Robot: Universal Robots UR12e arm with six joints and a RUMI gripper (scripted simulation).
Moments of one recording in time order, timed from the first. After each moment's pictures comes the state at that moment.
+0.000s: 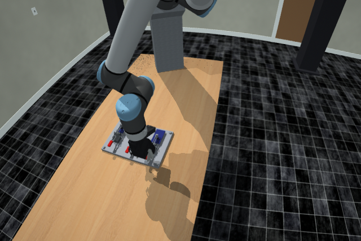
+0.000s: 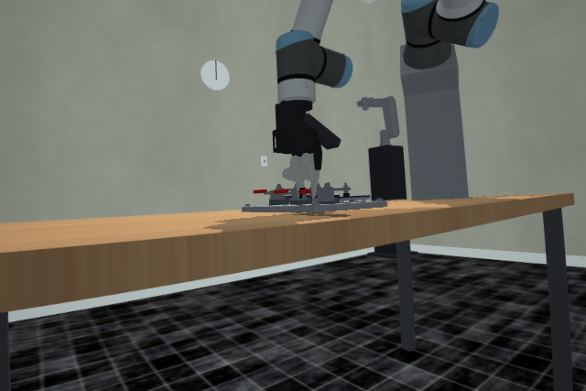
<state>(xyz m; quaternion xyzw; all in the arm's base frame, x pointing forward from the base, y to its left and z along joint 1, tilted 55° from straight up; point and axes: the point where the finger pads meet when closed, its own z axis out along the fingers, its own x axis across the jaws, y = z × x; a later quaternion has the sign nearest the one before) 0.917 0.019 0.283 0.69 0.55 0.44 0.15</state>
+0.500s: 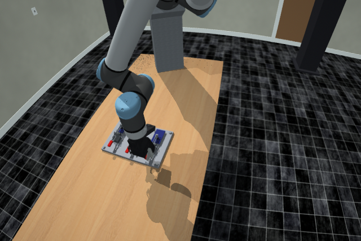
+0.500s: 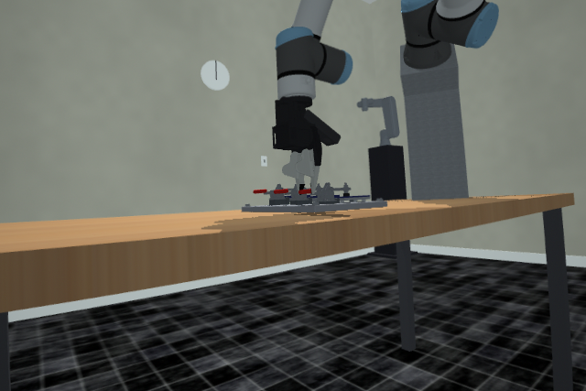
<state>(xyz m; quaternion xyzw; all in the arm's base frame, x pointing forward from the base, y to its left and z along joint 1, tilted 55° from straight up) 0.910 0.016 0.288 0.69 0.55 0.44 0.15</state>
